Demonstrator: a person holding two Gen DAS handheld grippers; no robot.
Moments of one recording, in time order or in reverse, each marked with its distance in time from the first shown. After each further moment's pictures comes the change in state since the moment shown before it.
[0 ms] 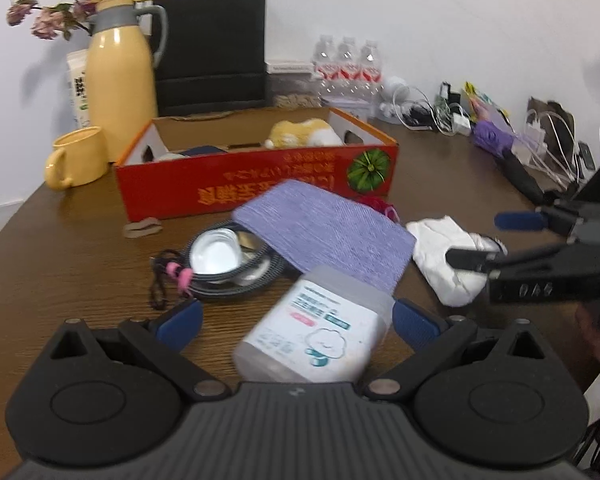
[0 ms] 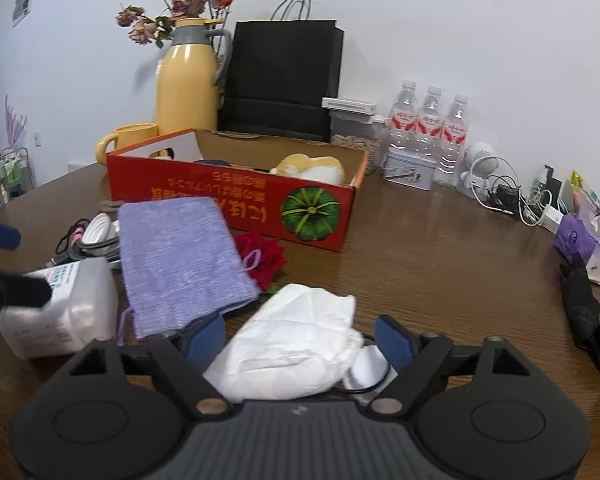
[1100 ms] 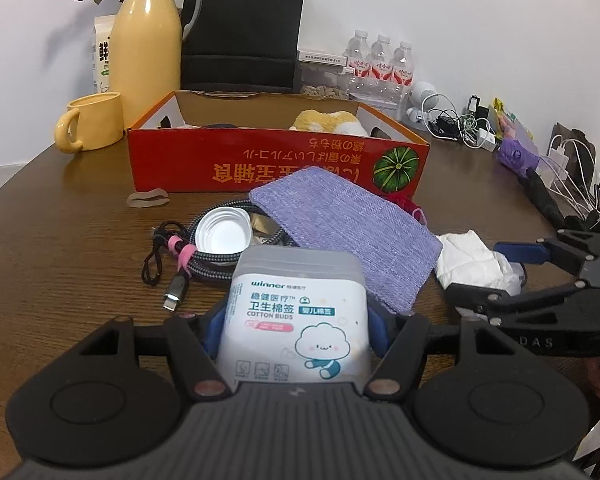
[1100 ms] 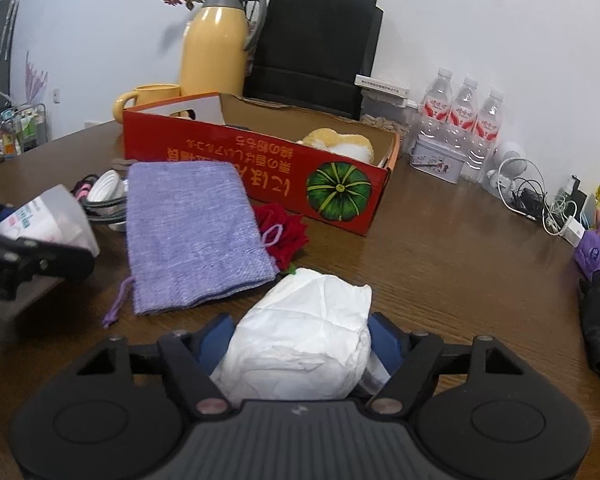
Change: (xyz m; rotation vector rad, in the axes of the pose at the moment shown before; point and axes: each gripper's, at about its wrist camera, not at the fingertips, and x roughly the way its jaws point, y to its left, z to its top) left arm 0.017 0.011 -0.006 -0.133 0.001 0.026; right arm 0.017 0.019 -0.002 -0.116 0.064 0.043
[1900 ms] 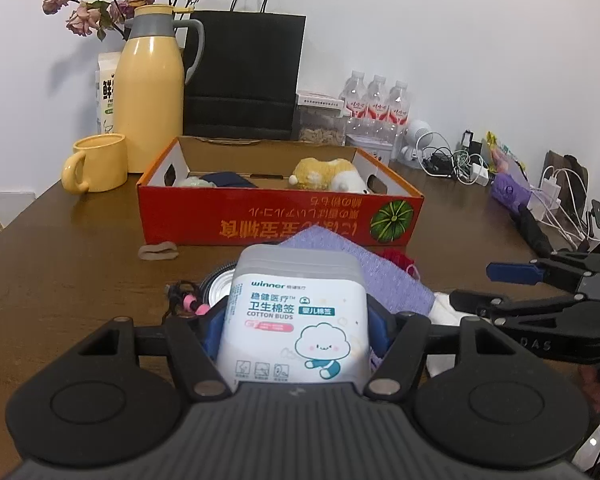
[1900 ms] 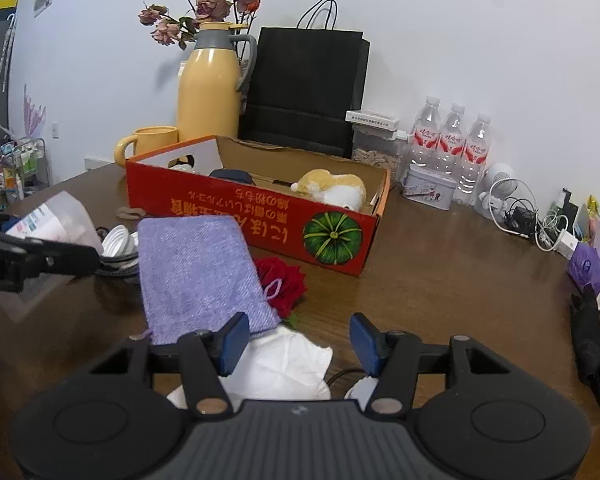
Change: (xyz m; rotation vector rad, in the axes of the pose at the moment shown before) left arm -0.023 0.006 0.025 0.006 -0.097 -0.015; right arm -0.018 -0.005 0.023 0.048 -0.073 -0.012
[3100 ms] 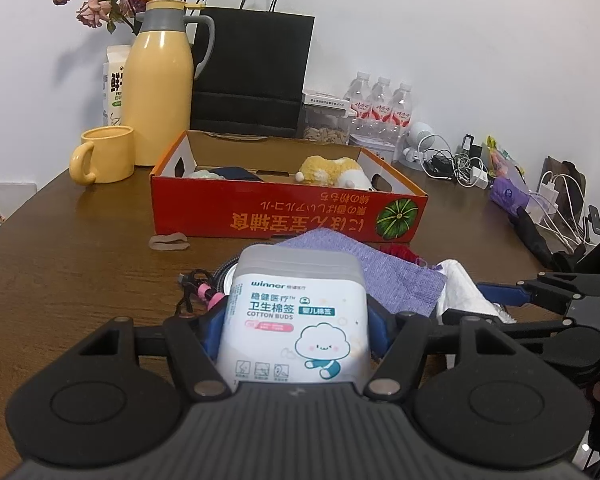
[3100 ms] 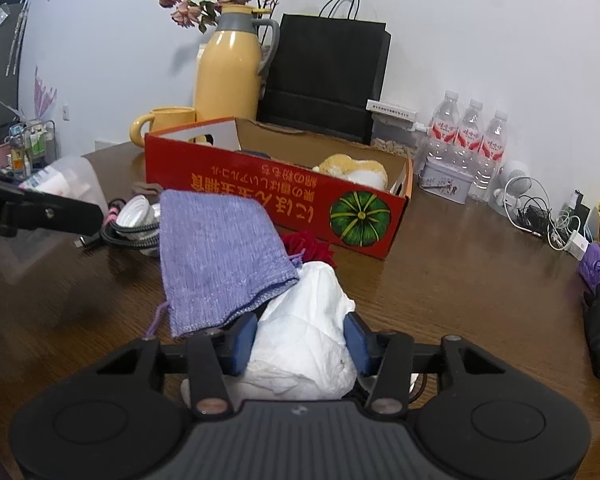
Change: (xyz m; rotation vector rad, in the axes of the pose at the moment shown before) left arm -0.009 0.013 -0.005 -0.023 0.003 -0.014; right arm 0.002 0.016 -0.012 -0.033 0.019 0.025
